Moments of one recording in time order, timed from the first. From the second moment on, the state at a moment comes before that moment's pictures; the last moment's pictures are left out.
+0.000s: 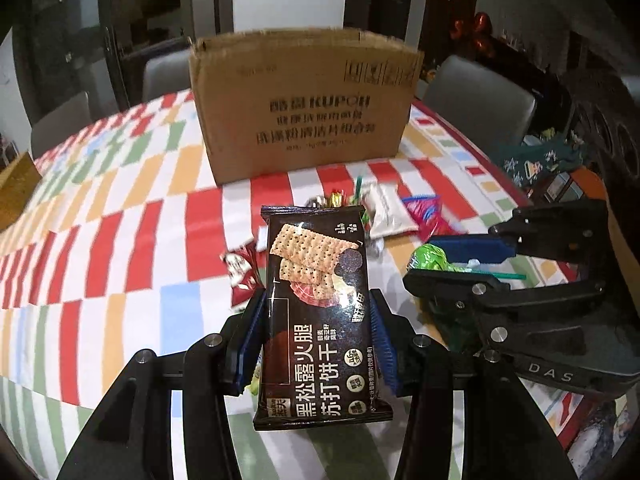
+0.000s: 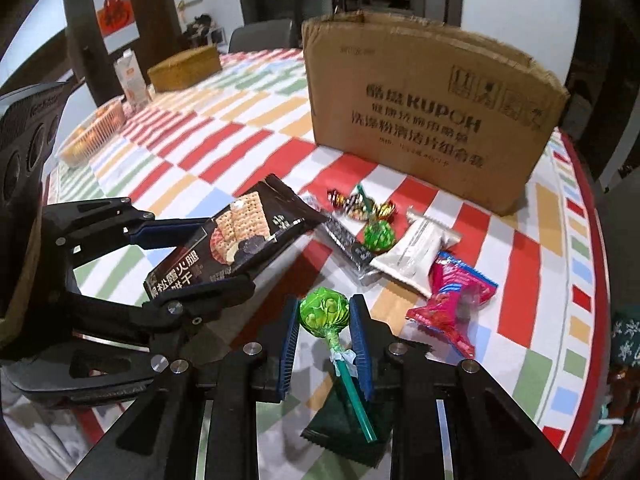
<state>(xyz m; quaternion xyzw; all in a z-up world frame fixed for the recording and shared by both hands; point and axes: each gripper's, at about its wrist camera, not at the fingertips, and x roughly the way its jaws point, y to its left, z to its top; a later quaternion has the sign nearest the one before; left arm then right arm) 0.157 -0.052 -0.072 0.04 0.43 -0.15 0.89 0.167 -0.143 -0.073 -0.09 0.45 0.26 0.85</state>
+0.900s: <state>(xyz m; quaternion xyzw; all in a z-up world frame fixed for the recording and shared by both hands) 0.201 -0.041 0.052 0.03 0.29 -0.12 0.95 0.187 -0.165 0.048 -0.03 0.29 0.18 0.94</state>
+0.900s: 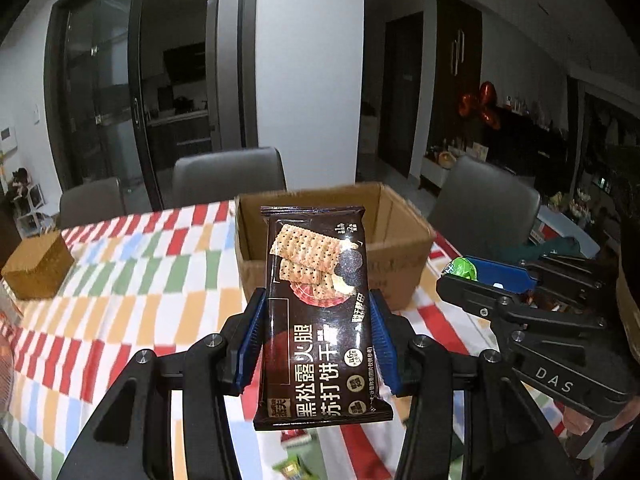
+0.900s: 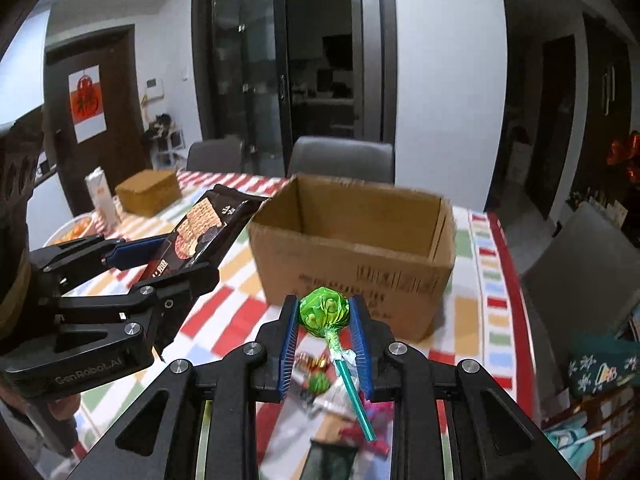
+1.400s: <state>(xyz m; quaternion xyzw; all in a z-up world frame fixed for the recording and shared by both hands) 0.288 -0.036 0.086 0.03 0.28 -0.12 0.95 0.265 -0.172 0.081 -0.02 0.28 0.15 0.95</state>
